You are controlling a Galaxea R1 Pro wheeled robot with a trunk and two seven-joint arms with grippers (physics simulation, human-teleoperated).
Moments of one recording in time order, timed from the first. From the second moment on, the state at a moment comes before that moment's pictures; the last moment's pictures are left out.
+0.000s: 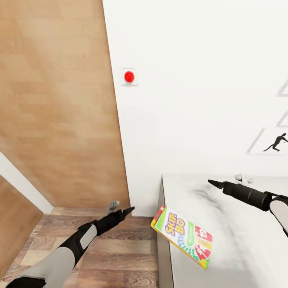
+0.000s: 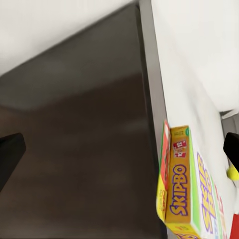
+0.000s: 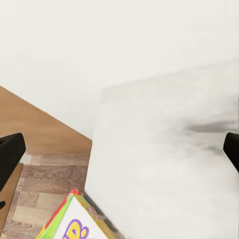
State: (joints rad) left arm -0.71 0.00 -0.10 -0.34 0.60 0.24 -0.76; right arm -0.43 -0.56 -0.01 -1.52 -0.96 0.77 0.12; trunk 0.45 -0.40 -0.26
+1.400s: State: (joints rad) left arm -0.71 -0.01 -0.10 -0.34 0.60 0.24 -0.73; right arm -0.43 -0.56 -0.01 -1.52 -0.97 0.77 0.12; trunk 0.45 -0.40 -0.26
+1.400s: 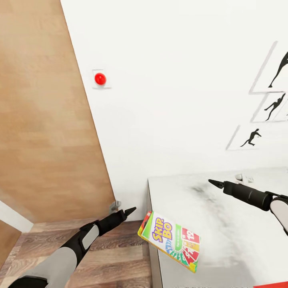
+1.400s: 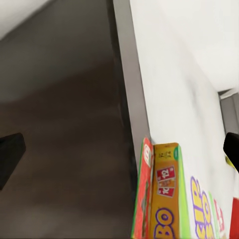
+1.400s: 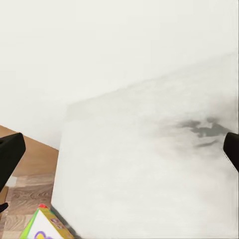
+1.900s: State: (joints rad) left arm -0.71 -0.01 -0.10 -0.34 0.60 0.24 -0.73; right arm -0.43 -0.56 -0.01 -1.52 -0.97 0.77 0.12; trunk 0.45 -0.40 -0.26
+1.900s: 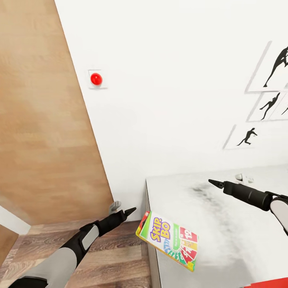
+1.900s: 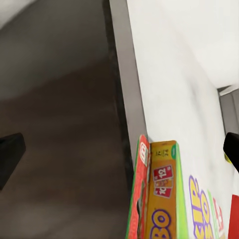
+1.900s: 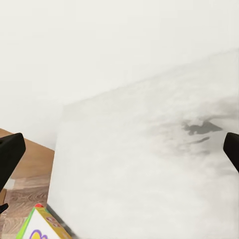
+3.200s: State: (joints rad) left arm -0.68 -0.01 -0.09 -0.32 0.62 0.25 -0.74; right arm -0.43 -0.55 -0.01 -1.52 -0.97 0.77 0.12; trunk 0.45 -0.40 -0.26
